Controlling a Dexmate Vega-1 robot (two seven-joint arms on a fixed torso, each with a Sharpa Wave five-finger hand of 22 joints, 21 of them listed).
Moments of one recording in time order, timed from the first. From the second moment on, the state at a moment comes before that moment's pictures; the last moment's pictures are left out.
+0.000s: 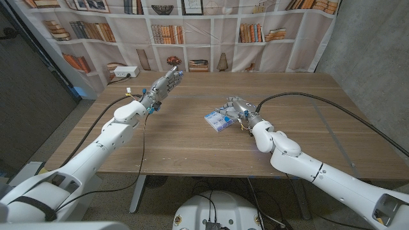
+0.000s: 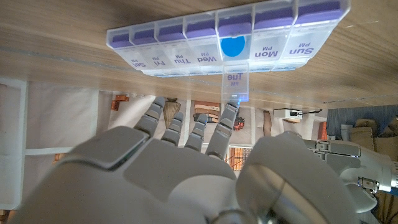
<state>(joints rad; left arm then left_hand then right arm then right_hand) 0.71 0.60 0.40 -1.27 -0.65 -0.26 -0.29 0.48 0.06 0.03 0.07 0.24 0.23 0.04 0.20 0.18 0.19 -0.04 0.20 0.19 0.09 -0.01 0.18 0.17 -0.01 0.00 0.20 0.18 -0.82 -0.67 -0.81 -1.88 -0.59 -0.48 -0.14 0.47 0.10 -0.16 0.11 0.28 0.65 -0.22 0.27 0.21 0.11 -0.11 0.22 0.19 0.04 -0.02 0.20 0.18 0.08 0.18 0.21 0.18</state>
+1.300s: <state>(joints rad) 0.71 0.60 0.41 -1.28 -0.64 -0.25 -0.27 0.48 0.06 0.02 0.07 0.24 0.23 0.04 0.20 0.18 0.19 -0.04 0.20 0.19 0.08 -0.01 0.18 0.17 -0.02 0.00 0.20 0.18 -0.88 -0.66 -0.78 -1.84 -0.59 -0.41 -0.28 0.55 0.07 -0.17 0.05 0.29 0.89 -0.22 0.40 0.29 0.30 -0.15 0.29 0.20 0.21 -0.04 0.22 0.19 0.19 0.17 0.22 0.18</state>
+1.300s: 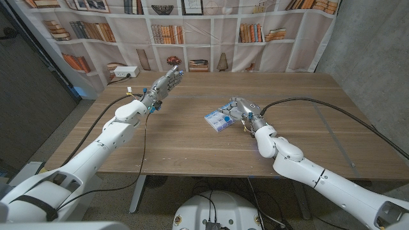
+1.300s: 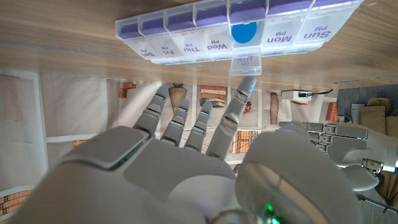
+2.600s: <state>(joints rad) 0.68 0.59 0.41 -1.25 -0.63 -0.26 -0.30 0.48 0.06 0.01 0.07 0.24 0.23 0.04 0.20 0.18 0.19 -0.04 0.20 0.19 0.08 -0.01 0.18 0.17 -0.02 0.00 0.20 0.18 -0.92 -0.72 -0.80 -1.87 -0.67 -0.48 -0.31 0.54 0.10 -0.18 0.06 0.29 0.78 -0.22 0.30 0.22 0.32 -0.16 0.28 0.20 0.18 -0.04 0.19 0.19 0.19 0.13 0.21 0.18</state>
